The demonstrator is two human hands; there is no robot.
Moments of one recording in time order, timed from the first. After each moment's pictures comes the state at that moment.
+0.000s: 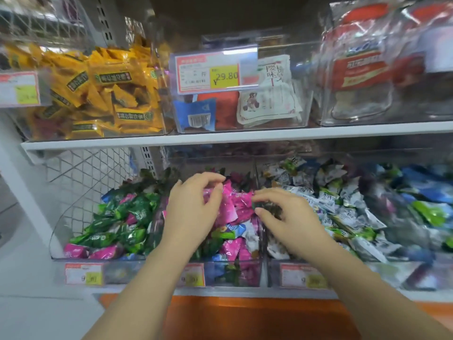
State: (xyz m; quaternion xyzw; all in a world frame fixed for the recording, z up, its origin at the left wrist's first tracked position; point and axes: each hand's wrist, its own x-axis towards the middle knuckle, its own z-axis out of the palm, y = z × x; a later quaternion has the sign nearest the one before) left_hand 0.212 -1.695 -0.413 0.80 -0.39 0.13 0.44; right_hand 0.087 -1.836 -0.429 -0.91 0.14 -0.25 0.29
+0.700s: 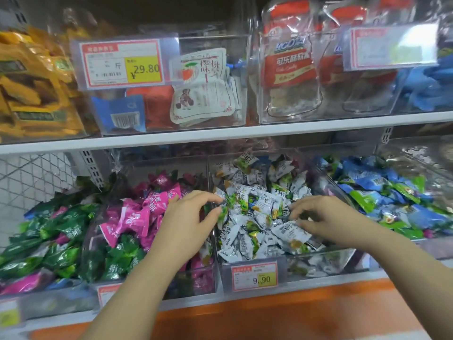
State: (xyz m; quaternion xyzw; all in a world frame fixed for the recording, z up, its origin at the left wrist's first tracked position) left_hand 0.182 -1.748 -0.432 0.80 -0.49 0.01 0.36; right_hand -0.008 -1.945 -0.431 -0.96 0.22 -0.06 0.17
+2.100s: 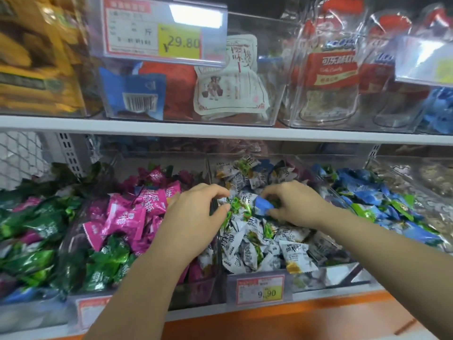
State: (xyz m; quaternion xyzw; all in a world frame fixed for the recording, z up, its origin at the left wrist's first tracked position) left_hand 0.193 -1.757 -0.425 0.79 -0.48 -0.04 0.37; right_hand 0.072 -1.944 -0.416 -0.97 0.22 -0.04 -0.01
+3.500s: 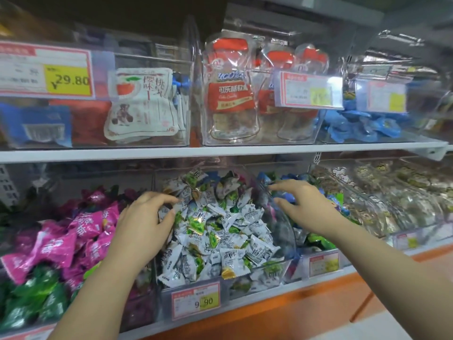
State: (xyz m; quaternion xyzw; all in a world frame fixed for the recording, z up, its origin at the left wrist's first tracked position) left_hand 0.172 -1.783 -0.418 0.82 -0.45 0.00 0.35; right_hand -0.044 -1.984 -0.394 -0.92 0.32 -0.21 0.08
